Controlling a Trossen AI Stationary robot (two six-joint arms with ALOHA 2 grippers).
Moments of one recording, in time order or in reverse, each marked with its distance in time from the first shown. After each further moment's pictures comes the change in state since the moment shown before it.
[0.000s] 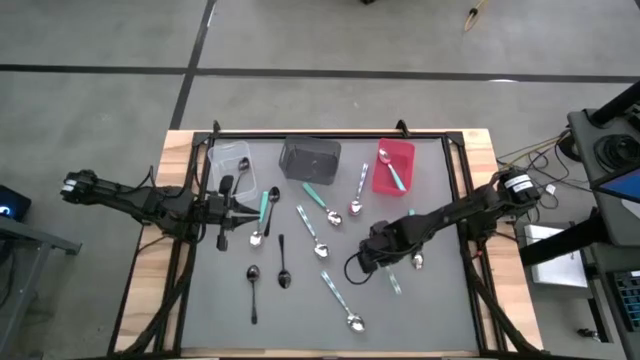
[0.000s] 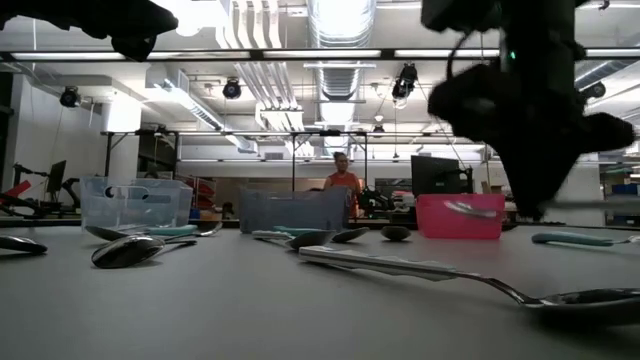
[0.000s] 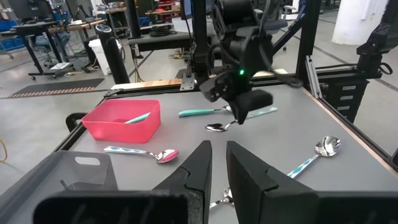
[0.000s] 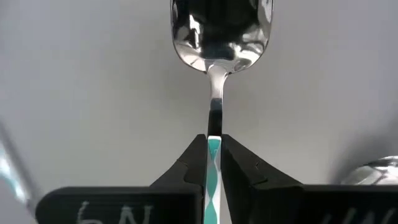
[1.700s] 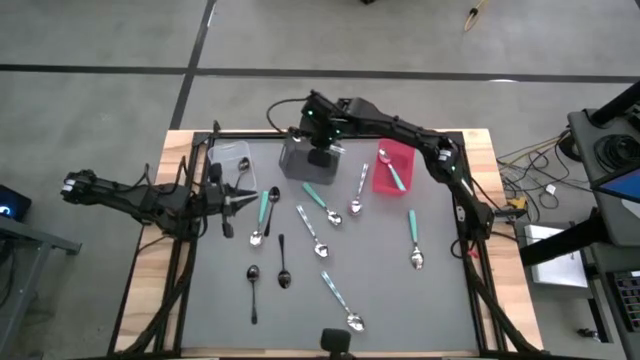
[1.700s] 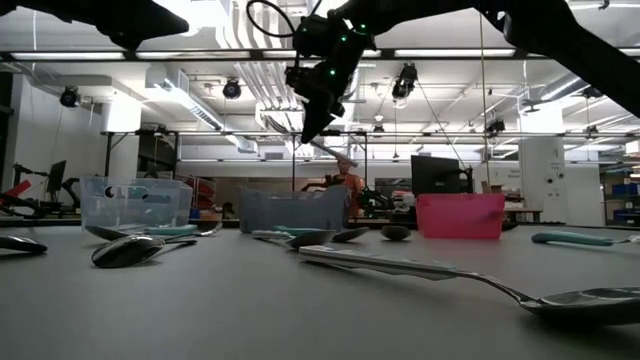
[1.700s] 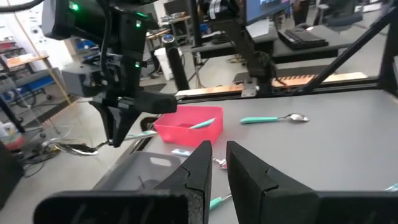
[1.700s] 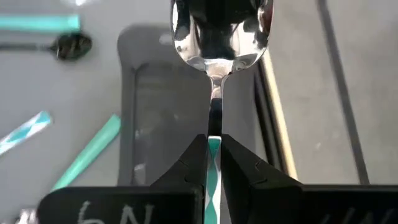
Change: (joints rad) left arm 0.001 -0.006 0.036 0.001 -0.266 0.087; right arm -0.718 0.587 1.270 -0.266 0.086 -1.738
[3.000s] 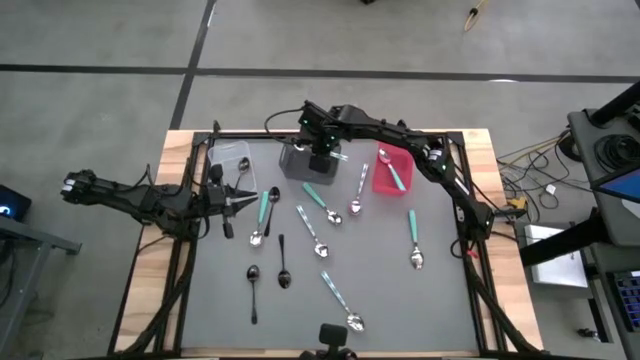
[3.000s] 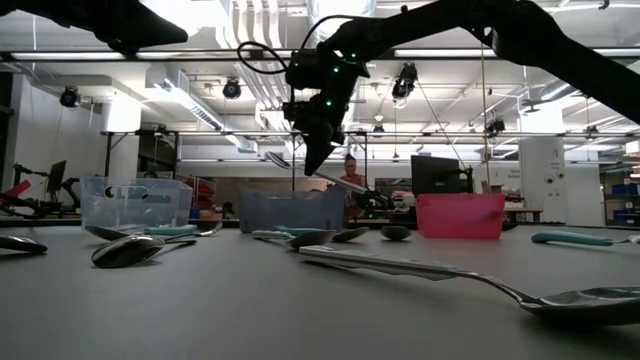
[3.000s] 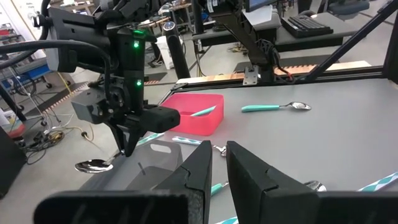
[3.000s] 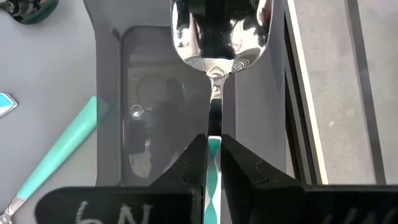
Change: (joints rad) left arm 0.000 0.002 -0.002 -0.050 -0.004 -0.034; right arm -0.013 0.089 -0.035 -0.008 0.002 0.008
